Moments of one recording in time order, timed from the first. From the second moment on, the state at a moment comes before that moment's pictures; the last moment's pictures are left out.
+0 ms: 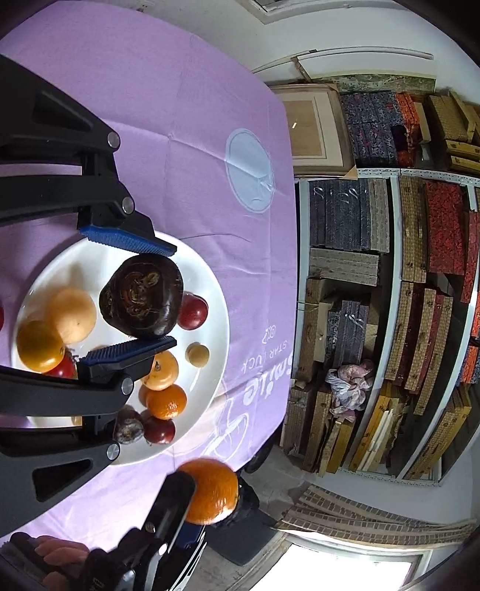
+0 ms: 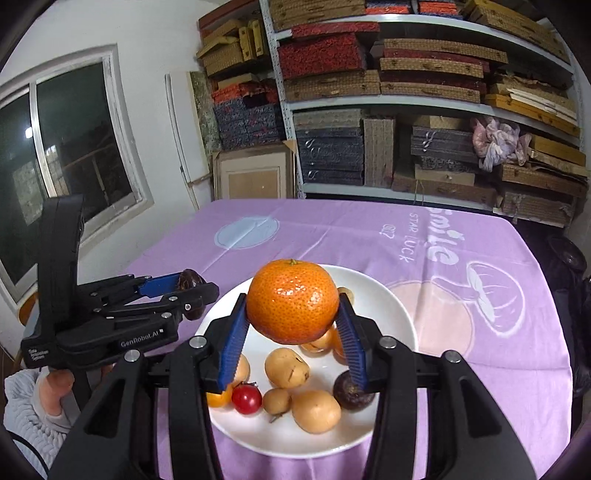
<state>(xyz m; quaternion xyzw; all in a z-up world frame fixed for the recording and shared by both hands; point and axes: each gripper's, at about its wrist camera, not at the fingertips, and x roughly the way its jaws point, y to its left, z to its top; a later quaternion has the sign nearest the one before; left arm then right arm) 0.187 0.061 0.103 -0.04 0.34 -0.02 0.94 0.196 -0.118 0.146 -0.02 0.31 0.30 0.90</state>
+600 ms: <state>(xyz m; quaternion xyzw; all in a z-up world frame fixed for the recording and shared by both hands) 0.224 0.048 0.026 0.01 0.41 -0.05 0.91 0.276 -0.014 0.067 -0.16 0.39 0.29 0.86</state>
